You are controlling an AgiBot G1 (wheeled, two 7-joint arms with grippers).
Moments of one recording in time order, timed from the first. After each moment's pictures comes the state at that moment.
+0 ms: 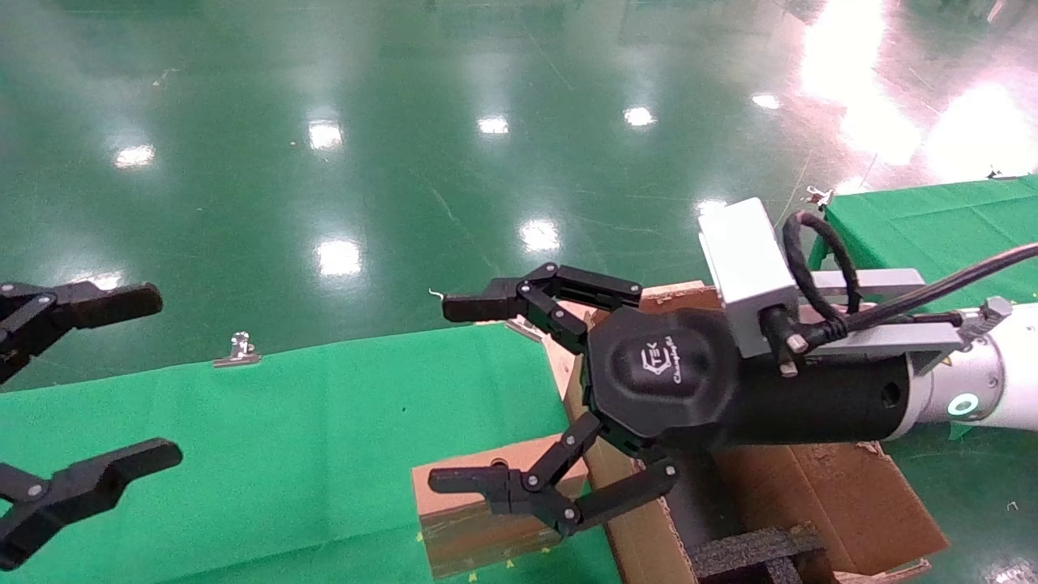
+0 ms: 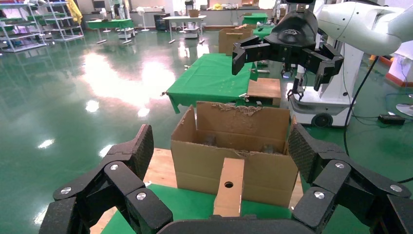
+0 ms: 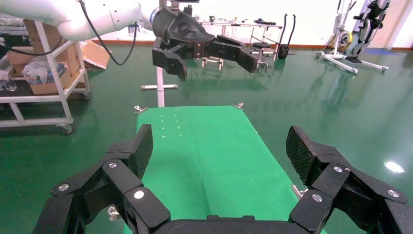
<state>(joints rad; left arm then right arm) -1.06 0.56 0.35 -1.22 0.64 1.43 -0.13 1.07 -0.61 -0.28 1.28 -0.73 -1.49 0.19</state>
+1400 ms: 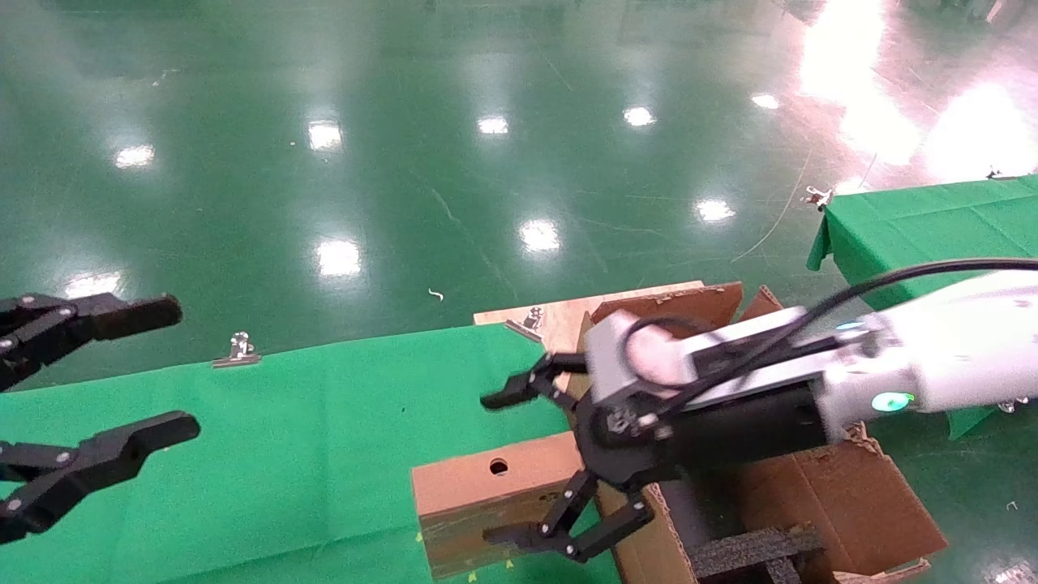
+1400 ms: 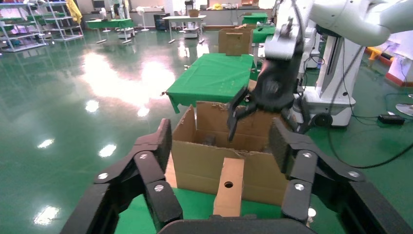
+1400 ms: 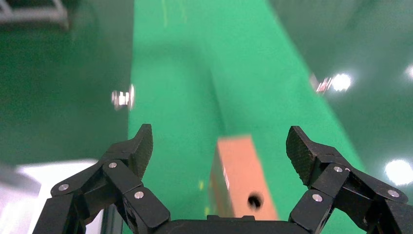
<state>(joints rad) -1.06 0.56 0.35 -1.22 0.64 1.43 -0.13 1.29 -0.65 -0.50 1.28 -1.15 -1.56 0.31</state>
